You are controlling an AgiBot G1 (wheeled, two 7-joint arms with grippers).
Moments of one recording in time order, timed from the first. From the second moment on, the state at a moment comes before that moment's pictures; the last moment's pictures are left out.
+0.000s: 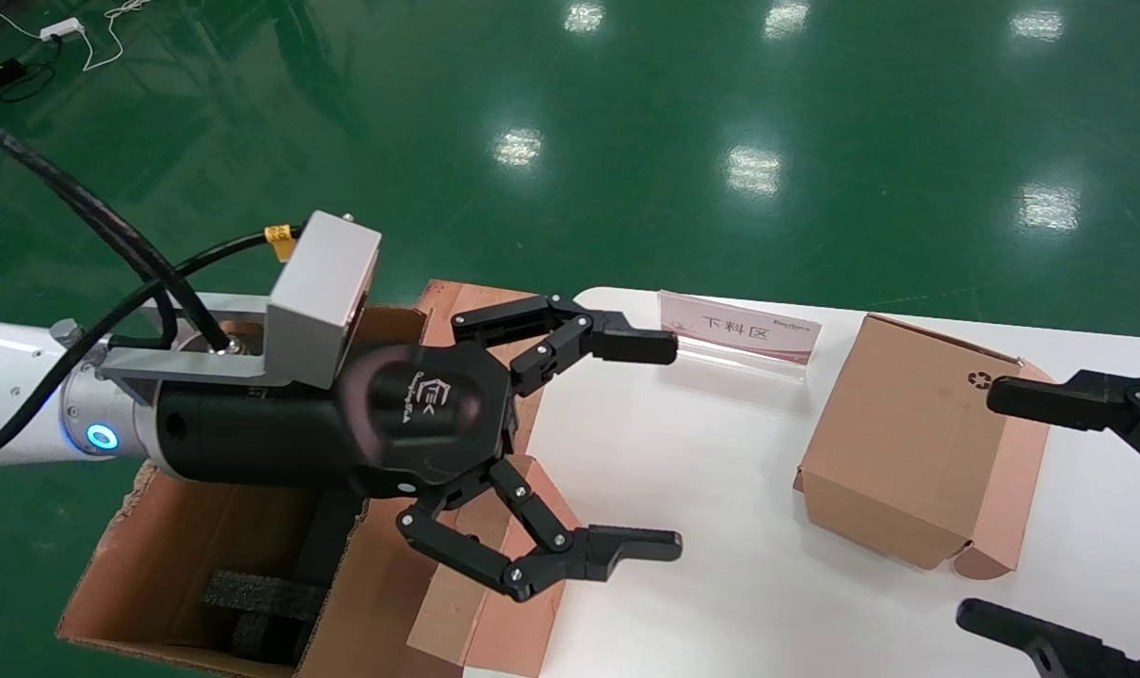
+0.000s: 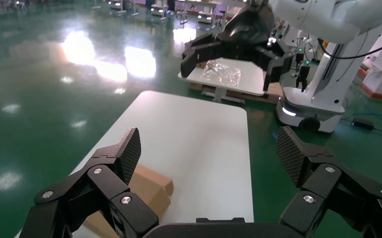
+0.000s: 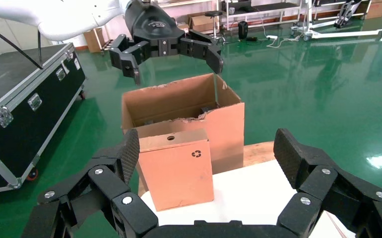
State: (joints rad) left arm -1.07 0.58 0.29 -1.28 0.76 1.48 -0.21; right arm 1.07 -0.61 -0.28 1.28 -0.73 -1.50 0.19
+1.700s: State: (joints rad) left arm -1.78 0.49 0.91 -1.48 1.52 1.46 -1.11; right arm 1.07 -0.61 -0.28 1.28 -0.73 -1.50 0.19
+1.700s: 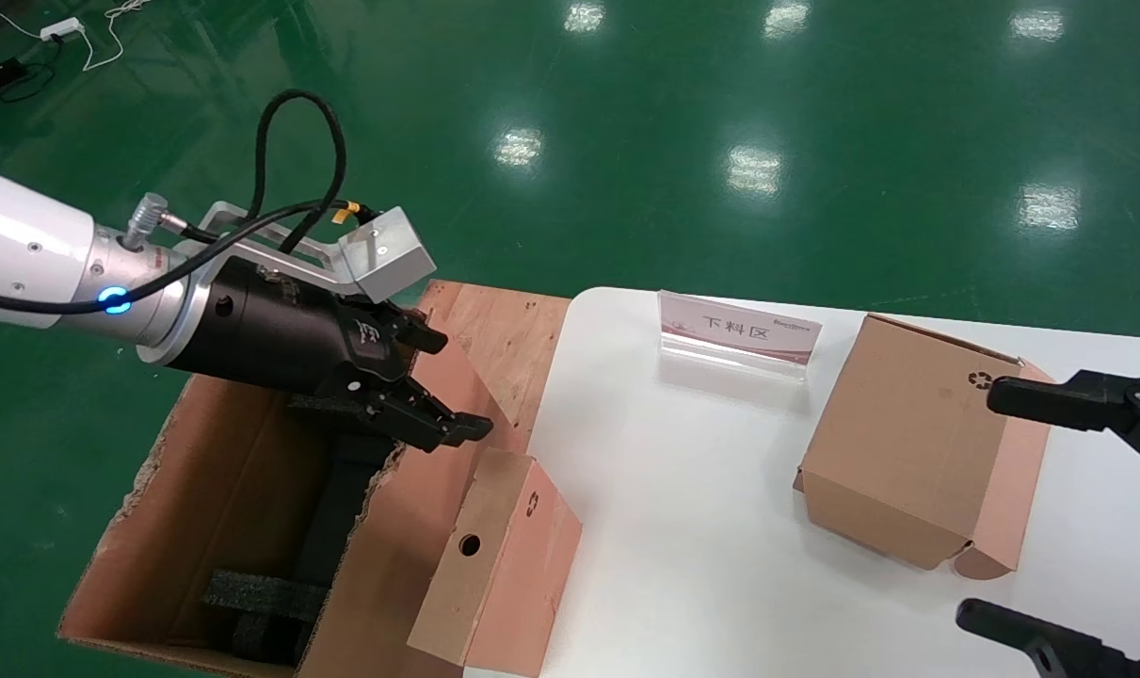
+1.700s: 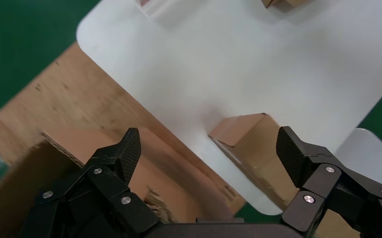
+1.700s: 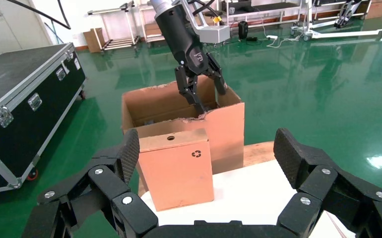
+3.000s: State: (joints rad) left arm -2.19 0.74 1.51 -1.46 1.42 1.64 -1.46; right arm 1.07 -0.61 -0.28 1.28 -0.73 -1.50 0.19
